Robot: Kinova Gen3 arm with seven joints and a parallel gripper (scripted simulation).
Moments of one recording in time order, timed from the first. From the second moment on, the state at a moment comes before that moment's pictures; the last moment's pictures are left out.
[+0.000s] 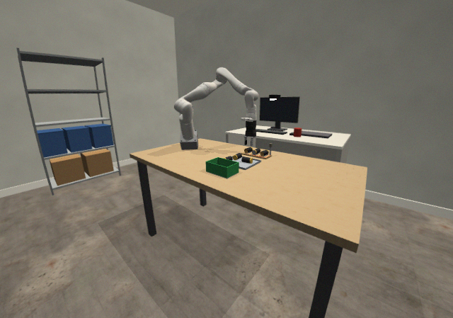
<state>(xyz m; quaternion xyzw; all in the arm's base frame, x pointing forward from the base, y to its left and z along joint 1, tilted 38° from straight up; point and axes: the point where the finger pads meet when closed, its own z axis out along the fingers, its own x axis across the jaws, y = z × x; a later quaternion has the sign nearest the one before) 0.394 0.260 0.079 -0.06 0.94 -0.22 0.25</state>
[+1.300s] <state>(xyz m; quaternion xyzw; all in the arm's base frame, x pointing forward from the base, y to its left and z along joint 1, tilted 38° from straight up) 0.406 0.254 0.058 -0.06 0.94 -0.21 0.25</state>
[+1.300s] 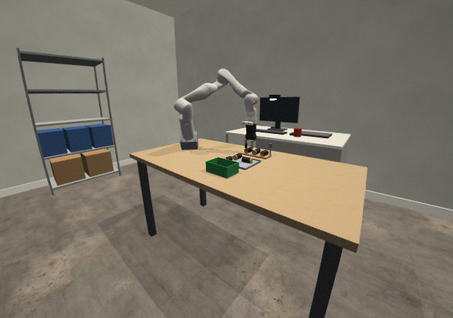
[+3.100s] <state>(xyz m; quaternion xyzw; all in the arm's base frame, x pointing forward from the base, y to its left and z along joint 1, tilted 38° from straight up) 0.416 0.243 0.044 -0.06 0.94 -0.22 0.25</state>
